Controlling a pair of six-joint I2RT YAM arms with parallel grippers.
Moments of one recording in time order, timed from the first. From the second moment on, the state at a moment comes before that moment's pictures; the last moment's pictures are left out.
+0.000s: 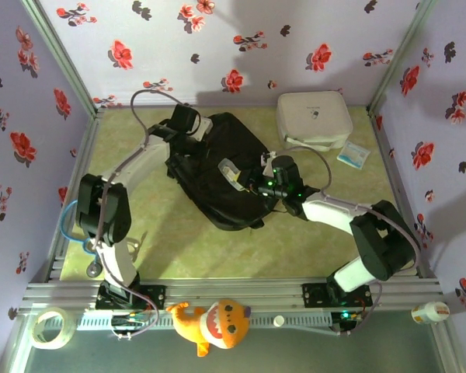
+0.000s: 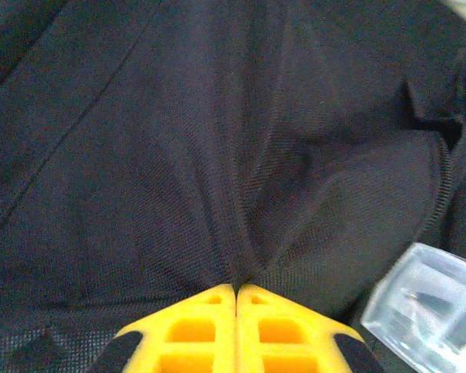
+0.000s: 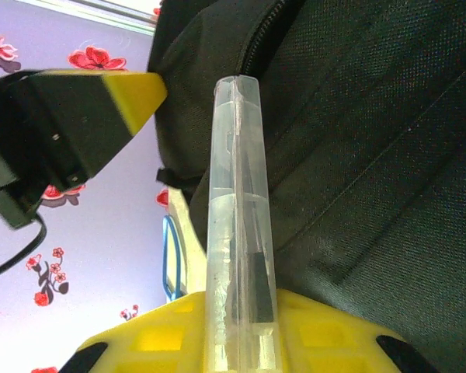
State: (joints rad) left arm -0.45 1.82 1.54 -0.67 0.14 -0.05; right arm 0.60 1.51 0.73 0.34 -0.44 1.09
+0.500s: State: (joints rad) left arm -0.45 1.75 1.48 -0.64 0.20 -0.12; right arm 0.60 1.56 0.72 0.37 -0.44 1.16
